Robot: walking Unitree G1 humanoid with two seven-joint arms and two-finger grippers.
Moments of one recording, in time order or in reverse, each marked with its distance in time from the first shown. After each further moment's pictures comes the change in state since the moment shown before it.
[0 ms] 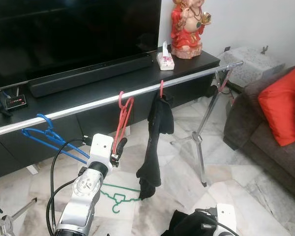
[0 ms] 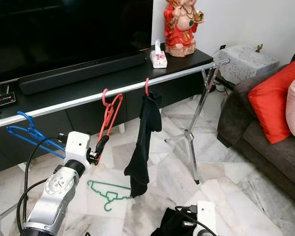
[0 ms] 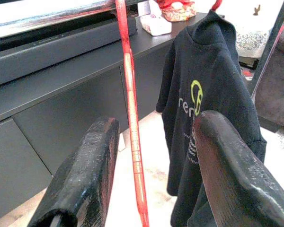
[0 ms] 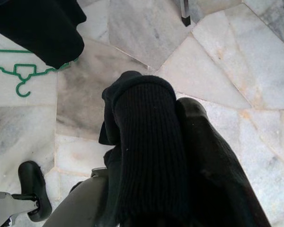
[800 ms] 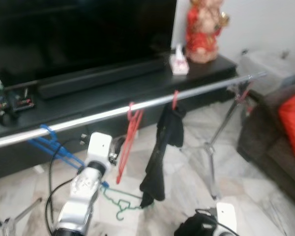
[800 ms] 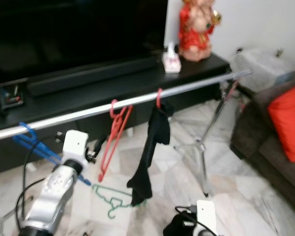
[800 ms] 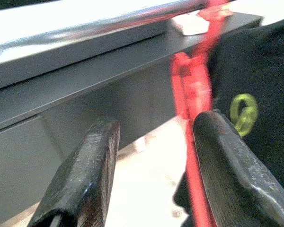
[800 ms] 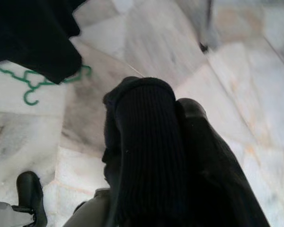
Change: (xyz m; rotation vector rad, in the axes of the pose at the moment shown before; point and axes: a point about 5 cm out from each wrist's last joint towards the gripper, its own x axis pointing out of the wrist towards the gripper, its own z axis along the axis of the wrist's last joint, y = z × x) left arm -0.002 0.003 -0.001 0.009 0.012 0.006; right arm 0.001 0.004 0.003 -0.010 -0.006 0.015
